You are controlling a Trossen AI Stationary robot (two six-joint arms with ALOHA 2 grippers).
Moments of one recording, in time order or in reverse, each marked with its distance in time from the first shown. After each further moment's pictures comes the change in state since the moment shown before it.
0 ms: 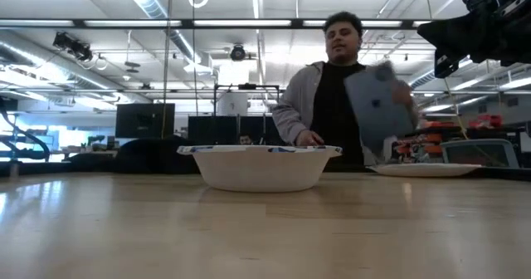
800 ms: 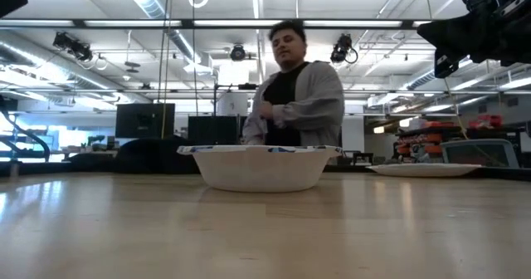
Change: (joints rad) left arm -0.001 0.236 0.000 0.045 0.006 0.039; right arm 0.000 0.000 0.000 0.000 0.002 0.003
